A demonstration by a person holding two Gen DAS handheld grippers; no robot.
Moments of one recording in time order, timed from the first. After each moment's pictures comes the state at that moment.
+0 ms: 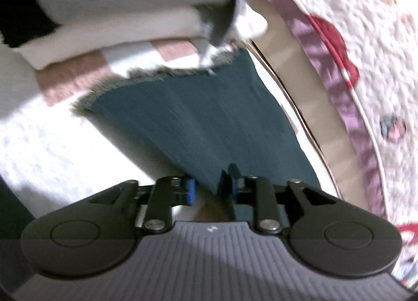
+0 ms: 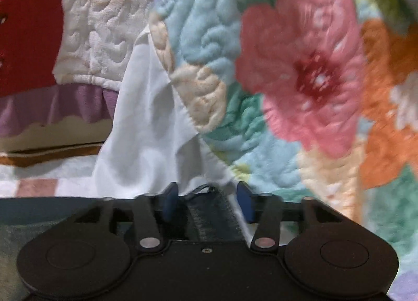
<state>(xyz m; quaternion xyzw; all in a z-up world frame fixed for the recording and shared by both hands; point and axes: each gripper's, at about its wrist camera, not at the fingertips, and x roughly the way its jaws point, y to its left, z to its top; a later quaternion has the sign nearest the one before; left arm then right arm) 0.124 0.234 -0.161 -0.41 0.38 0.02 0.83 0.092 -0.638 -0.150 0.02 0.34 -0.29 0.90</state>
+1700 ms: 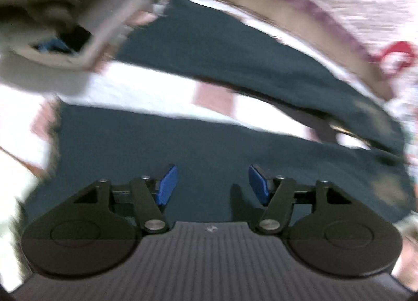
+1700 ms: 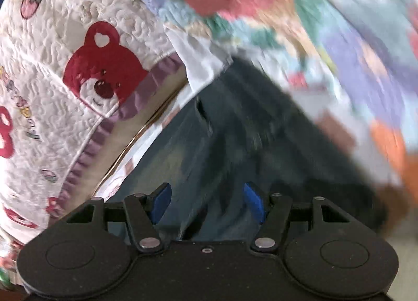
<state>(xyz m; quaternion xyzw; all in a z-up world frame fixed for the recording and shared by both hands) -0.041 0.227 -0.083 -0.12 0.51 -0.18 0.83 -0.161 -0.582 -0.096 0.46 0.36 -0.14 0.80</state>
